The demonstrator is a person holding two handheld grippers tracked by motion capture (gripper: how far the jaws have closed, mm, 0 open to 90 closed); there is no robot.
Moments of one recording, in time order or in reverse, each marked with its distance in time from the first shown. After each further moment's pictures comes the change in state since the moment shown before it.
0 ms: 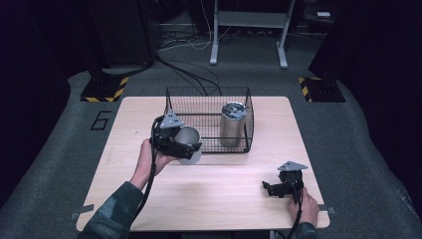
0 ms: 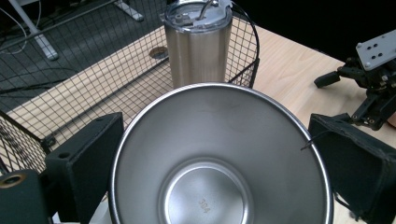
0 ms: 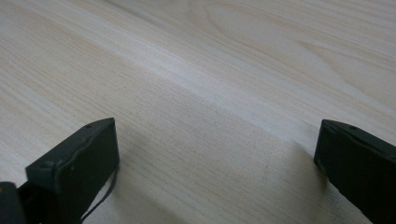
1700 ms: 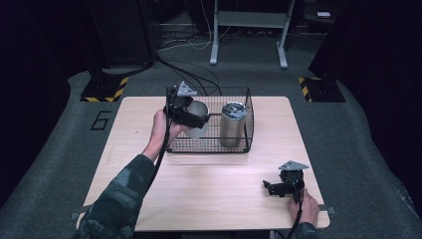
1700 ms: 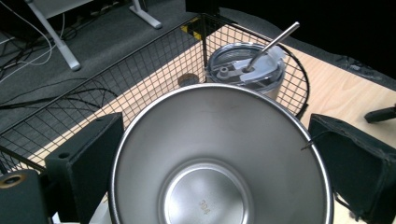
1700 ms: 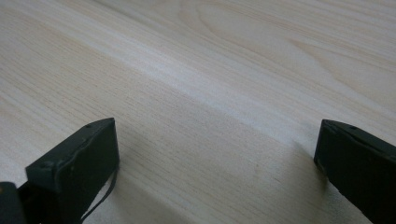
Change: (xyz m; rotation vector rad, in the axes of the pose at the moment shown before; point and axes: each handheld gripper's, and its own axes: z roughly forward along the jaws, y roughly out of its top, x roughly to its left) left arm 0.039 0.059 0.047 0.012 0.071 0.020; right arm -0.003 0.000 0.000 -0.002 -0.012 0.008
